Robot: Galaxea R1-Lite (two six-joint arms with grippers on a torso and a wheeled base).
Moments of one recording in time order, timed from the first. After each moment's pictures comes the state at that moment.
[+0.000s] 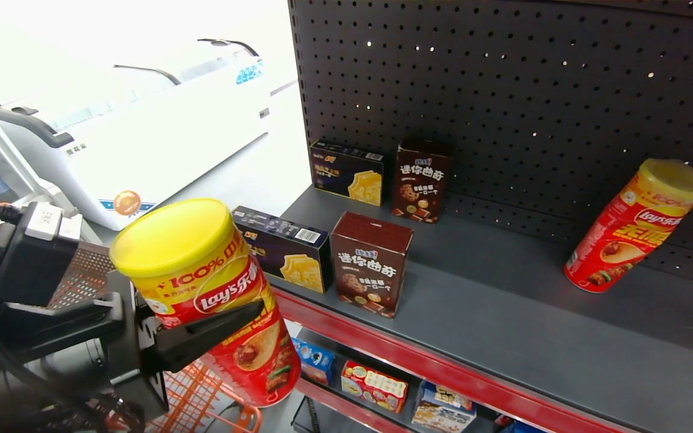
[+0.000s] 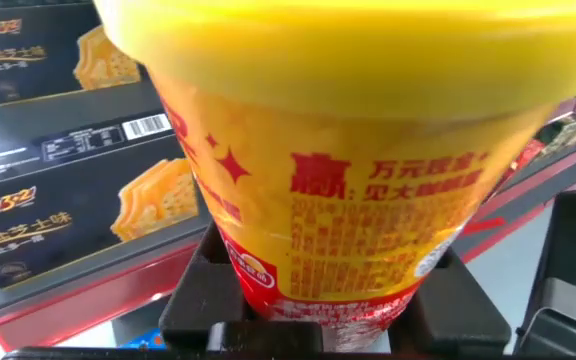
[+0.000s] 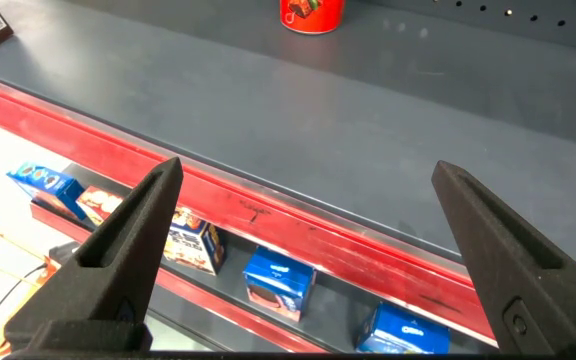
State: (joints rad) left arm -0.42 1.26 -0.38 -0.88 -0.53 0.03; right arm 0.00 0.00 0.00 0.00 0.01 0.00
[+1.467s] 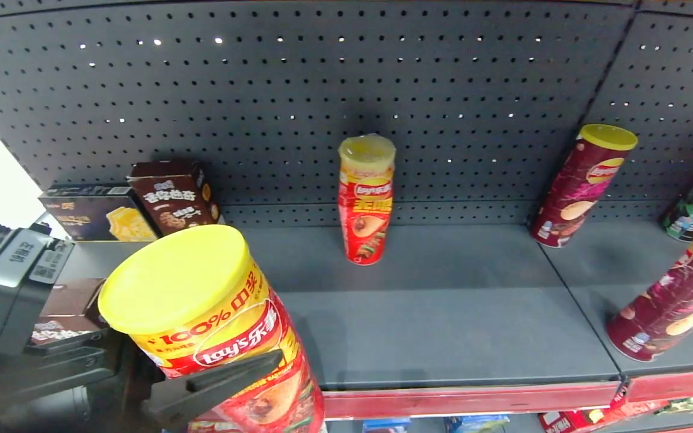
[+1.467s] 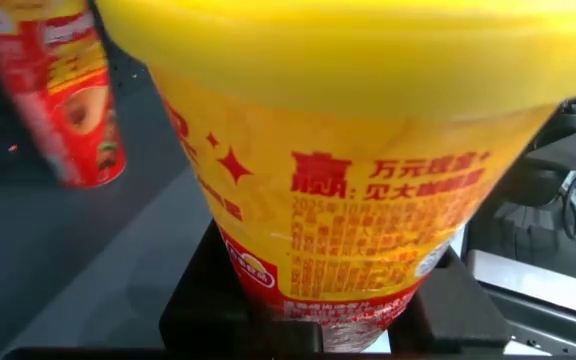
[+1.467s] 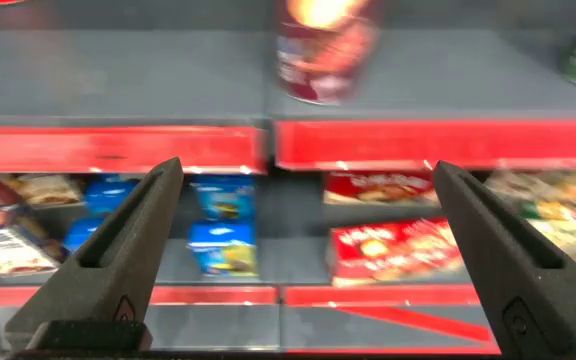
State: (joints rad) left arm -0.53 1.22 -0.35 -0.88 -0.61 0.02; right arm 0.00 0.00 0.00 0.00 0.01 0.00
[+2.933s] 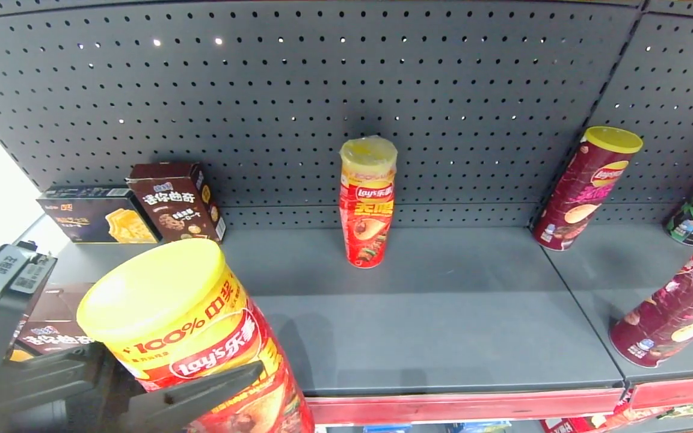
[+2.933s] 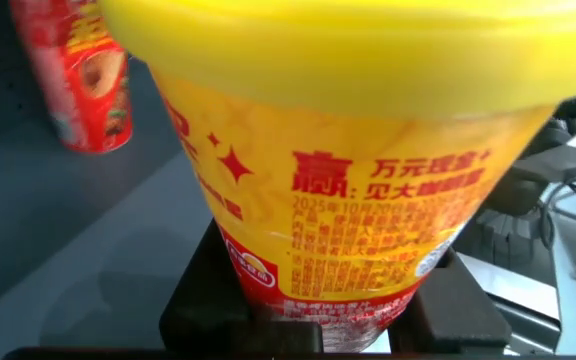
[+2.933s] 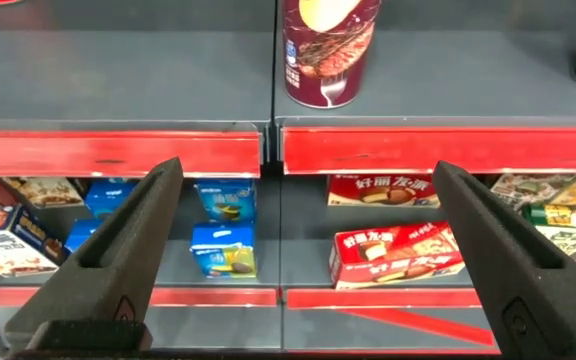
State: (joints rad) left arm -0.47 1.20 -0.28 -0.92 -0.65 -0.07; right arm 0.00 0.01 0.00 0.00 0.02 -0.01
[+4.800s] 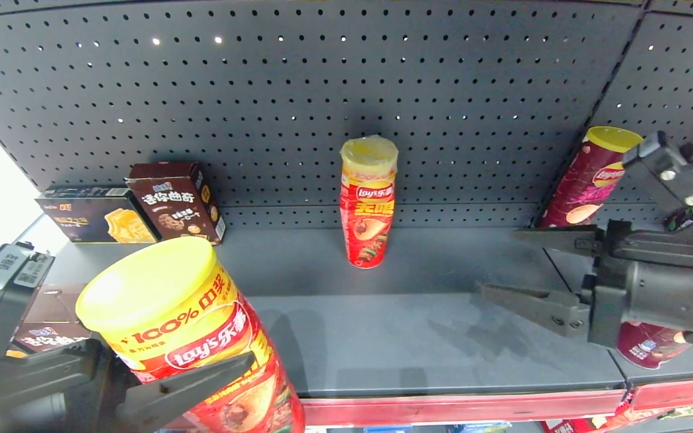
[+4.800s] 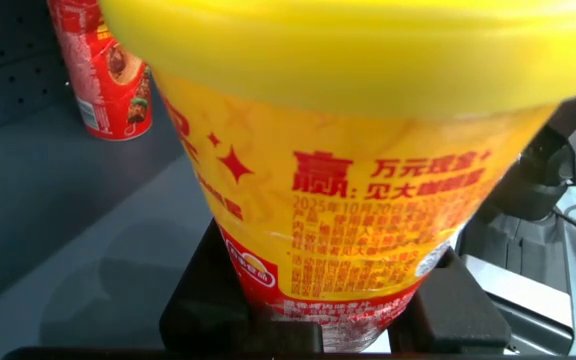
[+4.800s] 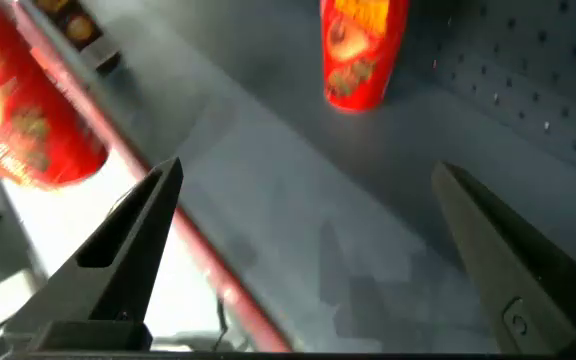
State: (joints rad) left arm -0.43 1.20 -0.27 -0.93 -0.64 -0.08; right arm 0.62 1.31 -0.82 -0.28 0.22 -0.12
